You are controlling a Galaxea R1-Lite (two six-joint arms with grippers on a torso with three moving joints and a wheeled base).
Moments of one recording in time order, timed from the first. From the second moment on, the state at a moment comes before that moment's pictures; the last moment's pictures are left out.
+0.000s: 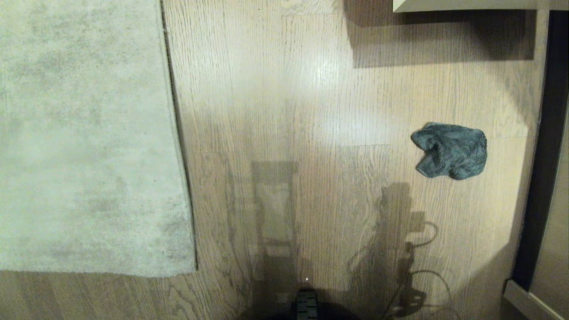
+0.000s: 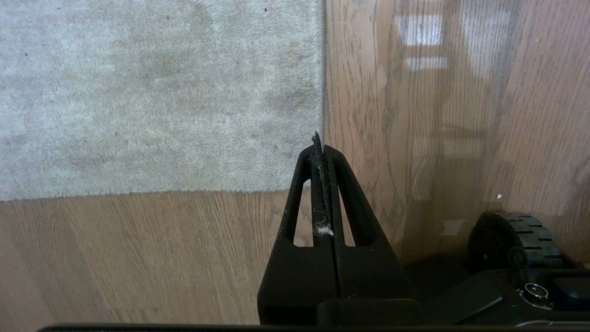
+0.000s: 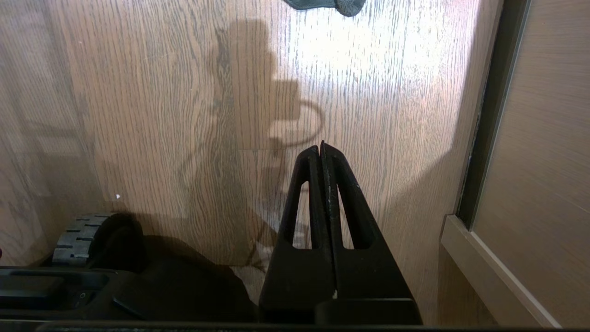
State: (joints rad) left arm 0.00 0.00 0.00 0.00 -0.01 0.01; right arm 0.01 0.00 0.00 -0.01 0.00 -0.04
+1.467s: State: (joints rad) left arm 0.00 0.00 0.00 0.00 -0.01 -0.01; right arm 0.01 0.00 0.00 -0.01 0.00 -0.04
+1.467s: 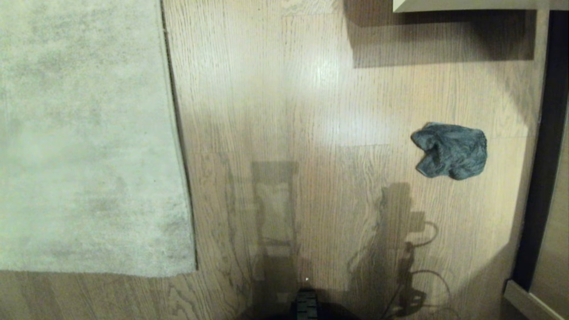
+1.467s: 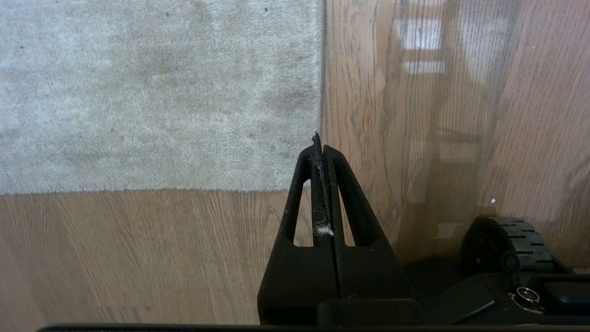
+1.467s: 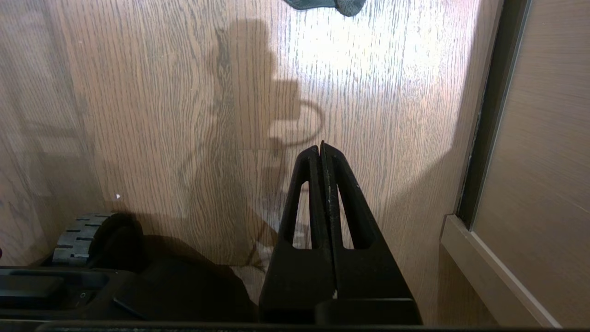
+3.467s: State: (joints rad) left arm 0.00 0.00 0.00 0.00 -0.01 -0.02; right arm 0.01 0.00 0.00 -0.01 0.00 -0.04
